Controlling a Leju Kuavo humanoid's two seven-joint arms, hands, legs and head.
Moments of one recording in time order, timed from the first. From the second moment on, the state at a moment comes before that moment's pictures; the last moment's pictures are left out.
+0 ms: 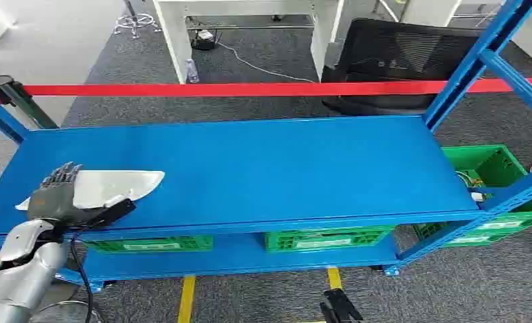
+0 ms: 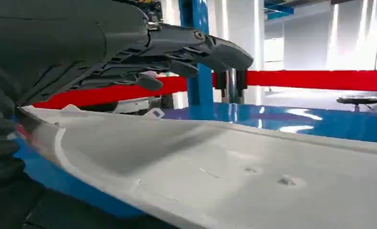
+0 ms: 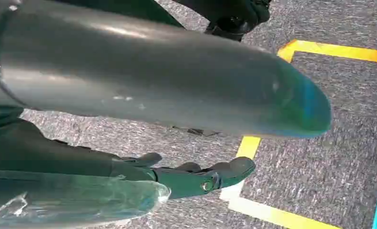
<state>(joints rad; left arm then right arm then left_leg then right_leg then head) -0.32 0.17 0.00 -1.05 -1.01 0.23 0.07 -0.14 0.14 -0.54 -0.23 0.72 0.04 -0.29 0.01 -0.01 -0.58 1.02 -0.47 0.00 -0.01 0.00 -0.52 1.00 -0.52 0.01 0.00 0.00</state>
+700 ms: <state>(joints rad) -0.32 0.16 -0.01 -1.01 -1.00 0.27 0.00 -0.14 0.14 -0.54 -0.23 0.73 0.04 -0.29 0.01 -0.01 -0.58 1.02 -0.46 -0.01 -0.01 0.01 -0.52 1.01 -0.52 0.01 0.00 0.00</state>
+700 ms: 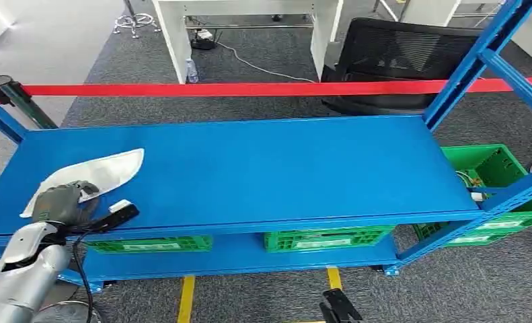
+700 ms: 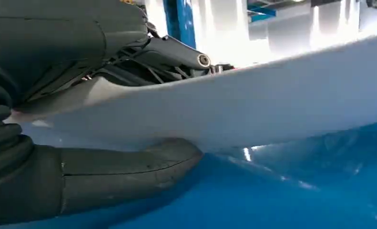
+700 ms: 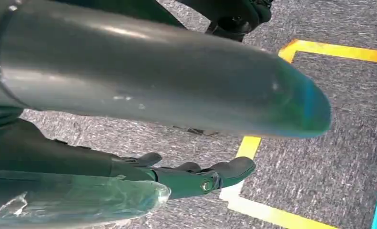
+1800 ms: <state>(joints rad) -0.10 0.11 -0.07 -1.32 -0.93 0.43 -0.19 -0.13 0.15 -0.55 -0.23 0.72 0.01 -0.34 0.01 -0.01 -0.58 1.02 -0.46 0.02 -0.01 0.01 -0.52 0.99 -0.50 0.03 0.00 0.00</state>
